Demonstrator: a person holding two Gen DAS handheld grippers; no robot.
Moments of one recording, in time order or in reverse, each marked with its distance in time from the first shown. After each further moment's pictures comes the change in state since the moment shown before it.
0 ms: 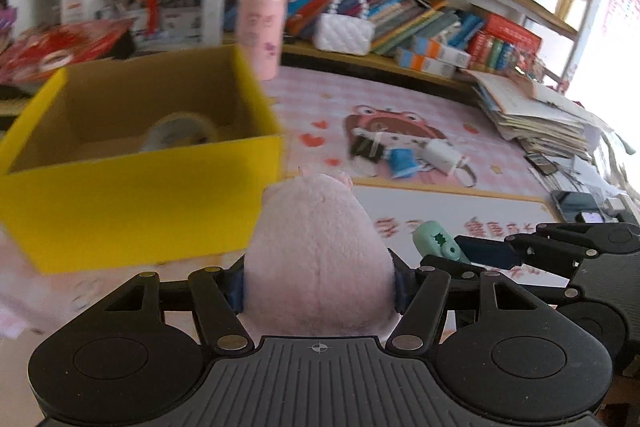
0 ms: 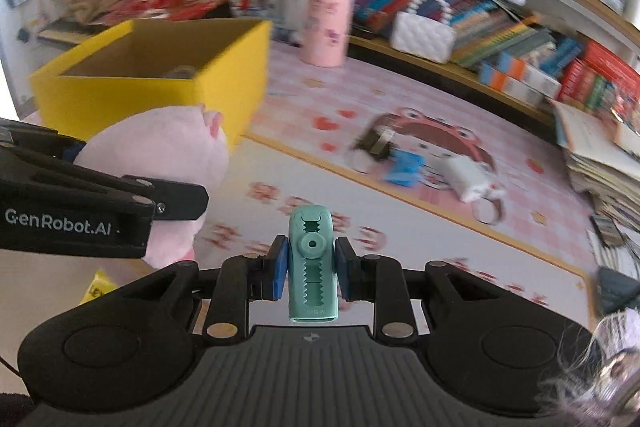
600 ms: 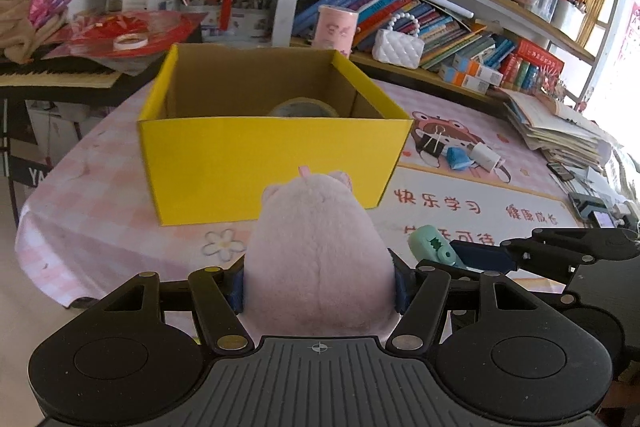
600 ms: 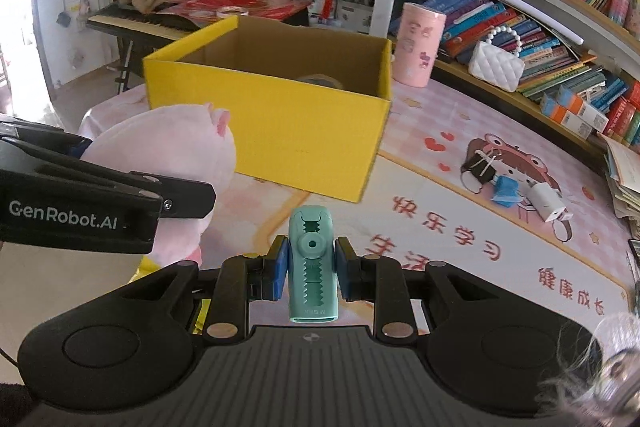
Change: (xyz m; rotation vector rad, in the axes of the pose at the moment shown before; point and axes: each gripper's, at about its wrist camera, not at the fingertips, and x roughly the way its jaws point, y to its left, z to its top) left arm -0.073 0.088 -0.040 -0.053 -0.035 0.036; right arm -0.021 0.124 0.005 -0.062 -0.018 0.061
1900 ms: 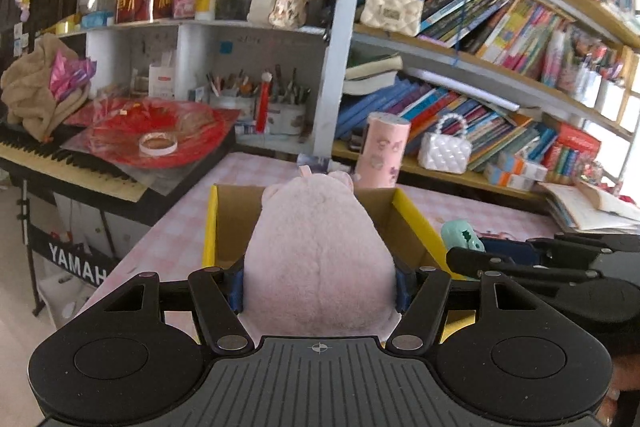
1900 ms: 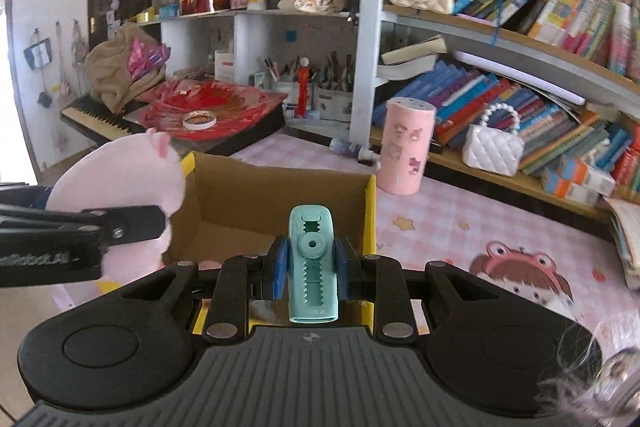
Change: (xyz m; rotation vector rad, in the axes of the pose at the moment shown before) left arm 0.038 0.042 0.114 -0.011 -0.223 0.085; right arm 0.052 -0.041 0.132 0.084 -0.200 -0.012
